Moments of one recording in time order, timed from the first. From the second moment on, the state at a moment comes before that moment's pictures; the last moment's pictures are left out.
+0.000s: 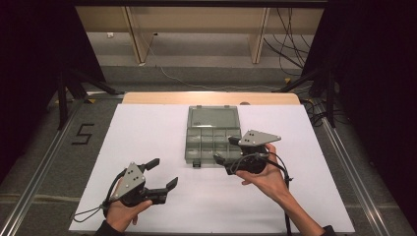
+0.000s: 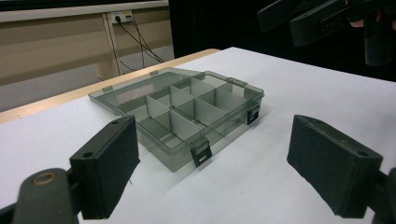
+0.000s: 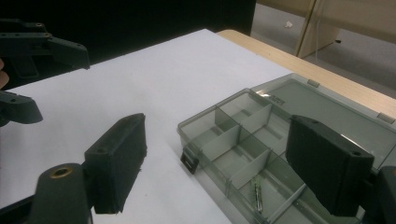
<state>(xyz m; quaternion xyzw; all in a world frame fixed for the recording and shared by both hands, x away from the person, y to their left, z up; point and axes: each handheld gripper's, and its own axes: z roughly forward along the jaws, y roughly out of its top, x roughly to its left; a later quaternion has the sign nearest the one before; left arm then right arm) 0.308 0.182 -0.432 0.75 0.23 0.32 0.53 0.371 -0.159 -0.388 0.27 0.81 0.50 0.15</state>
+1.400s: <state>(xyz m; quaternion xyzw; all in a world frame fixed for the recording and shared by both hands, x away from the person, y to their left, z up) 0.308 0.182 -0.432 0.76 0.23 0.32 0.53 0.346 -0.186 -0.398 0.28 0.77 0.55 0.16</state>
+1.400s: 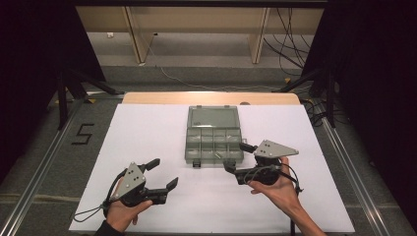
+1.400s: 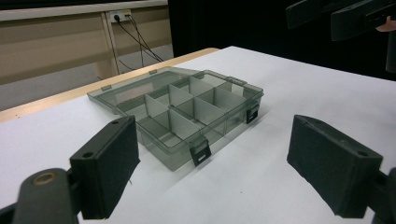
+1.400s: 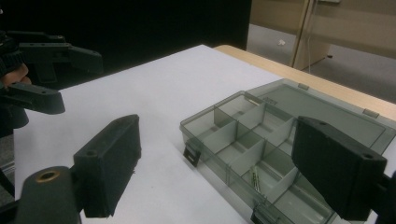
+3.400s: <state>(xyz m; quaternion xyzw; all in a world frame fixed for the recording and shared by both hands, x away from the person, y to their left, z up) 0.308 0.181 -0.433 0.76 0.23 0.32 0.53 0.318 -0.219 -0.423 0.30 0.75 0.57 0.18</state>
